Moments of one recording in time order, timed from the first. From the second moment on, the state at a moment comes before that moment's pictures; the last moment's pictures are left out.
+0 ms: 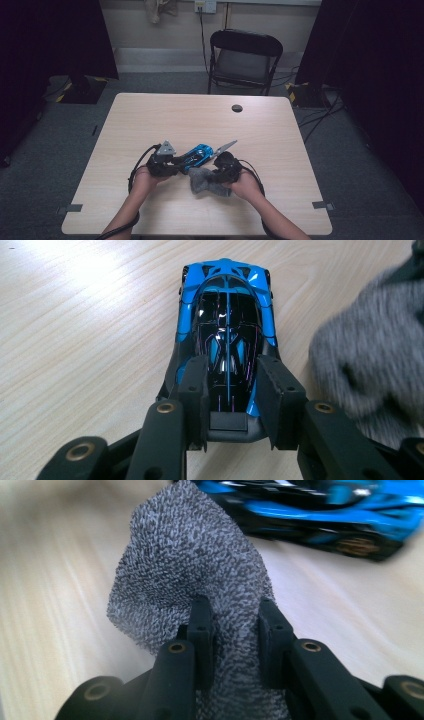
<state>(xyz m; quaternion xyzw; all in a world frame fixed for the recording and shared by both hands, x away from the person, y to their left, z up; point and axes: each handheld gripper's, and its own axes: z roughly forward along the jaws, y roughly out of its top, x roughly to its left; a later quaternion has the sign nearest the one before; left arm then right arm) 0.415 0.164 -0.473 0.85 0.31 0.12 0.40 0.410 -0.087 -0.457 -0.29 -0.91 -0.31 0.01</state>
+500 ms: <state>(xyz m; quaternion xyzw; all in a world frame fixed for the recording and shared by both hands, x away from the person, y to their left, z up) 0.415 0.164 -0.473 0.85 0.32 0.12 0.40 0.422 -0.062 -0.467 -0.29 -0.91 -0.31 0.03</state>
